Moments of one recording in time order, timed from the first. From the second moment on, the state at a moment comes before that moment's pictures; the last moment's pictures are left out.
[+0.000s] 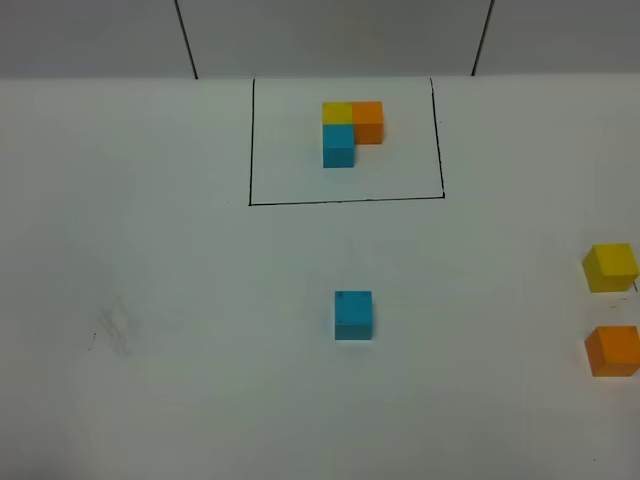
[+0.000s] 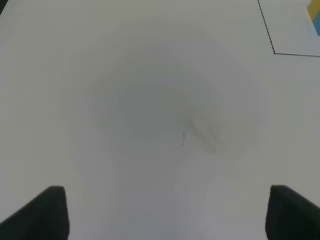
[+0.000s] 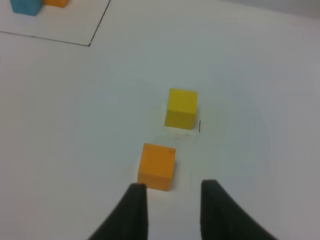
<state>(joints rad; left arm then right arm) -0.03 -0.01 -0.51 0.04 1.07 -0.11 0.02 -0.01 -0.50 0.02 1.07 -0.16</state>
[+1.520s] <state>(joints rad) -0.03 -0.01 -0.51 0.04 1.07 -0.11 0.02 -0.01 -0.50 0.02 1.07 -0.15</state>
